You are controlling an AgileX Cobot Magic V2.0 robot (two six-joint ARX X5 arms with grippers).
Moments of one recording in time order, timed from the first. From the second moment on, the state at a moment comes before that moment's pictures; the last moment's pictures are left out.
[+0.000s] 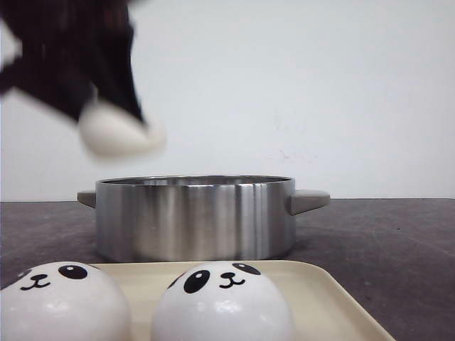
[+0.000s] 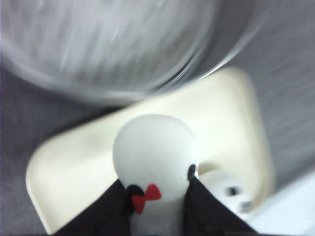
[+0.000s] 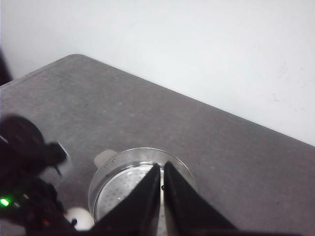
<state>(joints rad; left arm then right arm) -0.70 1.20 1.01 -0.74 0.18 -0.45 1.24 1.13 1.70 -0.96 0.67 0.24</state>
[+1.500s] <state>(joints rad) -0.49 1.89 1.47 -0.68 0.07 -0.20 1.27 1.12 1.70 -1.03 0.68 0.30</state>
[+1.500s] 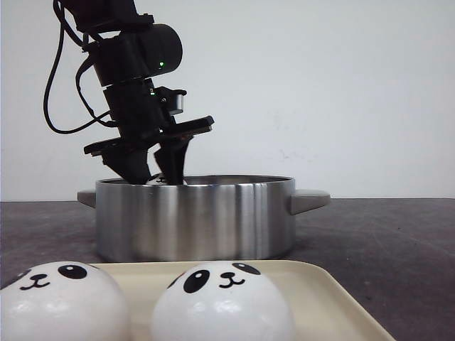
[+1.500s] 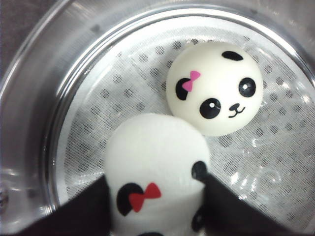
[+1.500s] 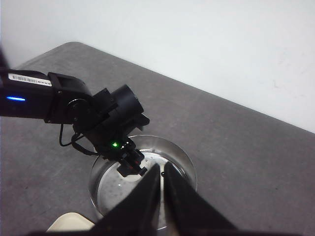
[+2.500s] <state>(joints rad) -0.59 1.39 1.53 -0.78 0.07 -0.23 1.26 1.12 1.61 -1.27 0.58 0.50</state>
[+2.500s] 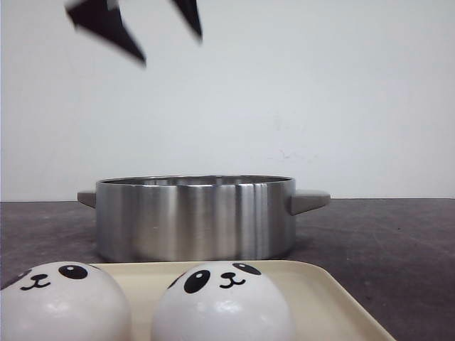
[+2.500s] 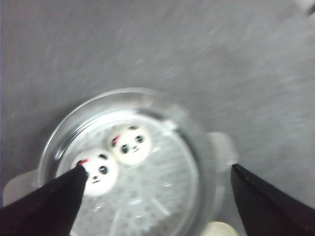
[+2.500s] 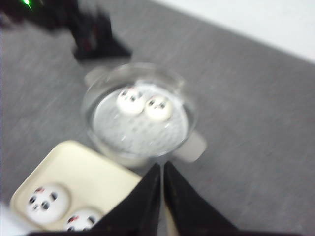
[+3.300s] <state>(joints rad) -0.70 0.84 1.53 -1.11 -0.05 -0.26 1.23 1.38 1.08 -0.78 0.05 0.73</state>
